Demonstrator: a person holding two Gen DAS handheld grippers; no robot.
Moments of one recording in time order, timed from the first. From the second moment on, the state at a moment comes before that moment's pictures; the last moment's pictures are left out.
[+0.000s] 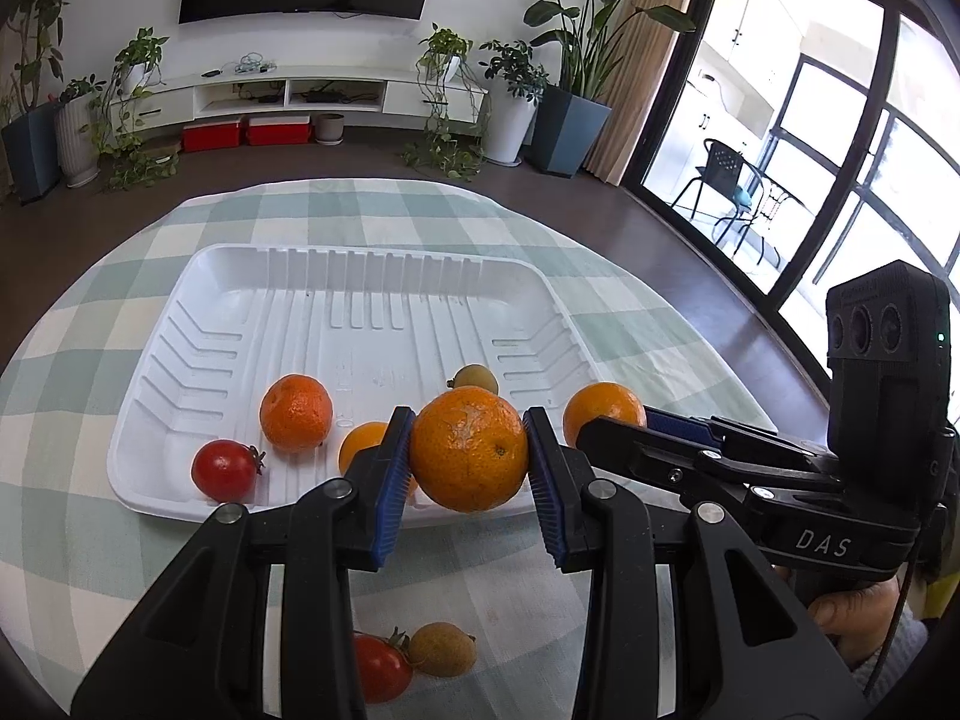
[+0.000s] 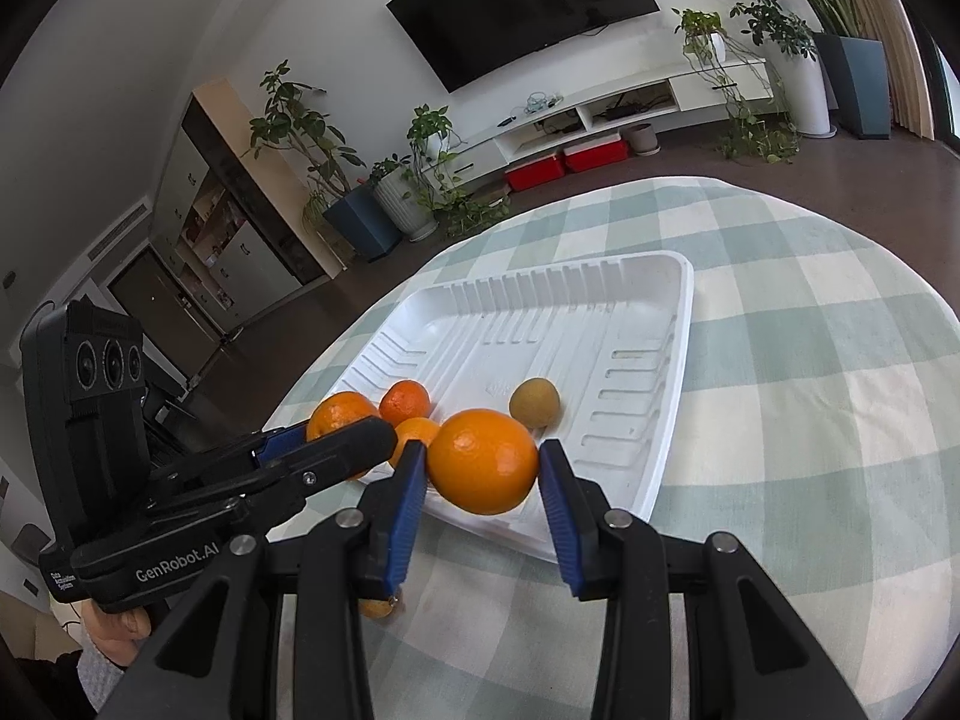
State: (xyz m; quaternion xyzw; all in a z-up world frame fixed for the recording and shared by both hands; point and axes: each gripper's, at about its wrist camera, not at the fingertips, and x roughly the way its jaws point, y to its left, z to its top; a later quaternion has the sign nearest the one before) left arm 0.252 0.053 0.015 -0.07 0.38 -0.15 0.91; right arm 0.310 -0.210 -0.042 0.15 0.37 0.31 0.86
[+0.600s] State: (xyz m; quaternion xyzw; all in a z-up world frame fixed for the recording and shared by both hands) left arm 0.282 0.056 0.007 -0.07 0.38 -0.15 0.91; right arm 0.328 -0.204 -0.051 0.14 0.38 0.30 0.86
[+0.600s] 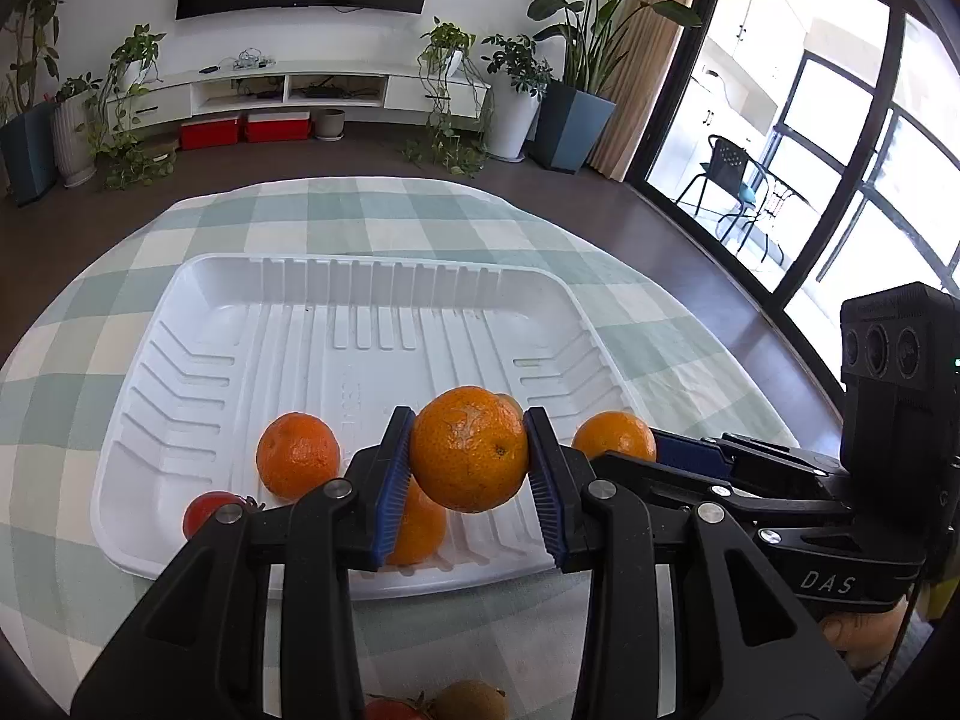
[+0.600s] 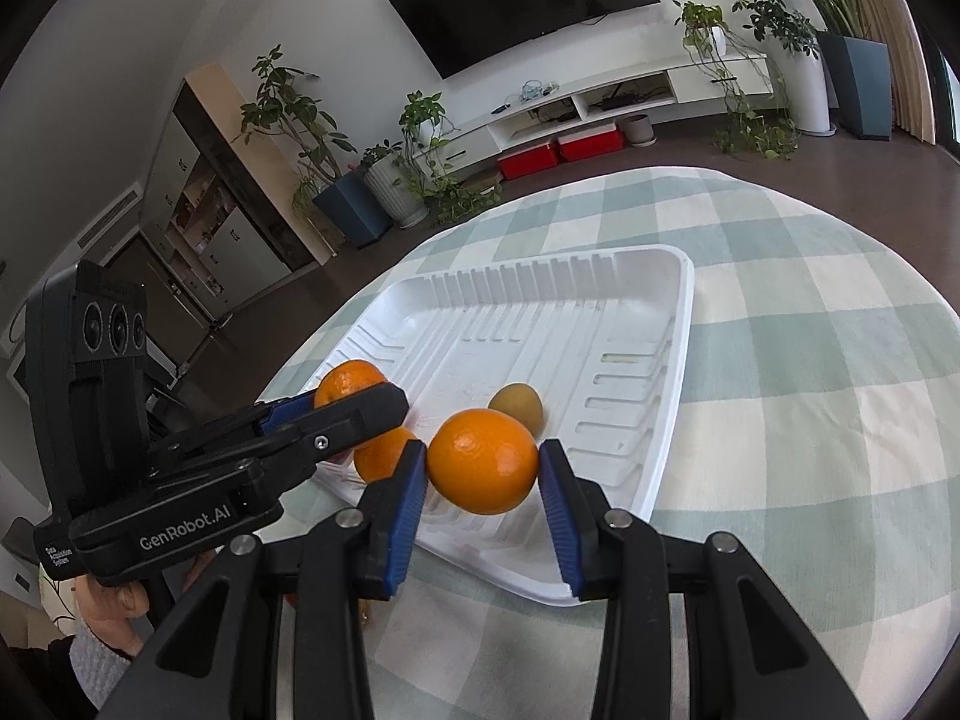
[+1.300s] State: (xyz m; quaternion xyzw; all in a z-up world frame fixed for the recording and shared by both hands) left arm 0.309 0.065 -0.013 -0.08 0.40 -0.14 0.90; right arm 0.336 -0.197 -0.055 0.12 0.39 0.29 0.86
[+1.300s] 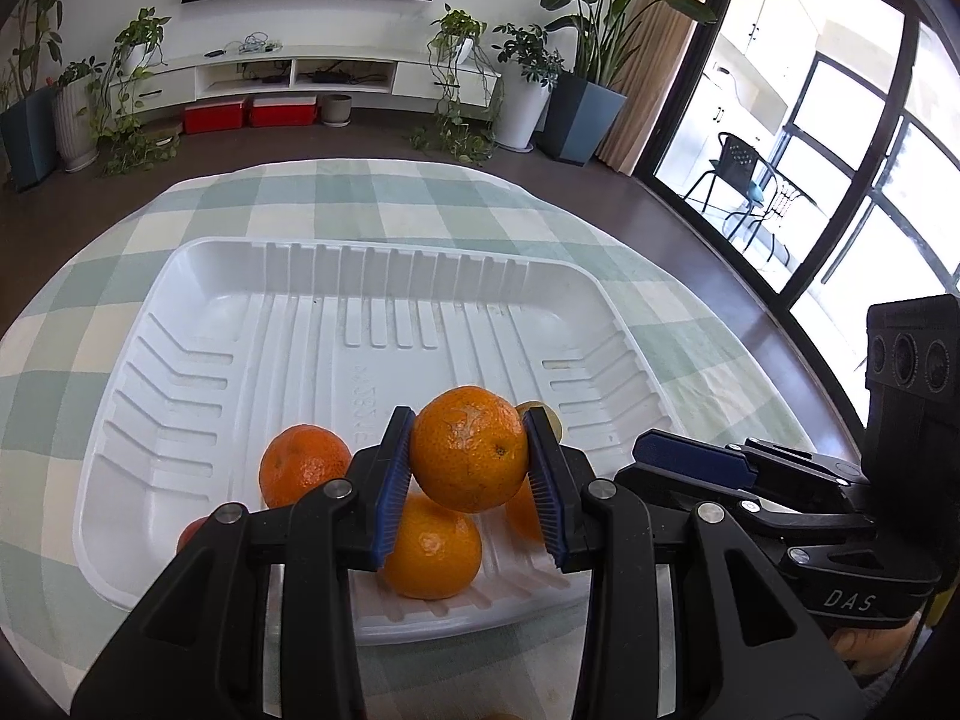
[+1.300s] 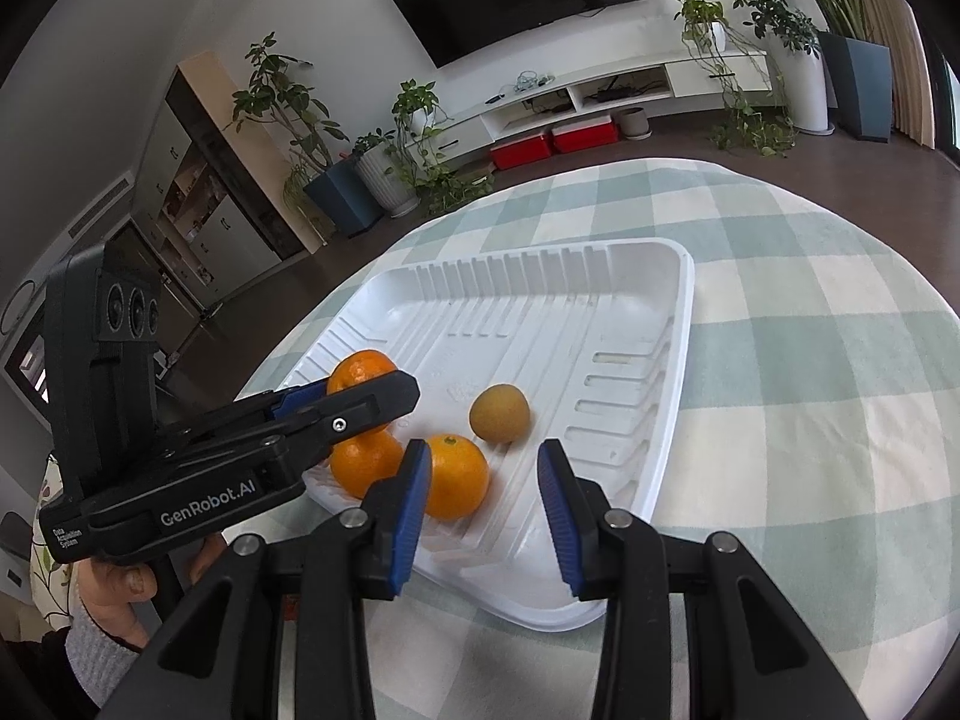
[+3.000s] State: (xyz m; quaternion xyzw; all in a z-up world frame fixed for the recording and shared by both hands) left arm 0.320 0.064 -0.022 -0.07 0.40 -0.13 0.90; right arm 0.331 -0.190 -0.052 0.10 0.39 0.29 0.87
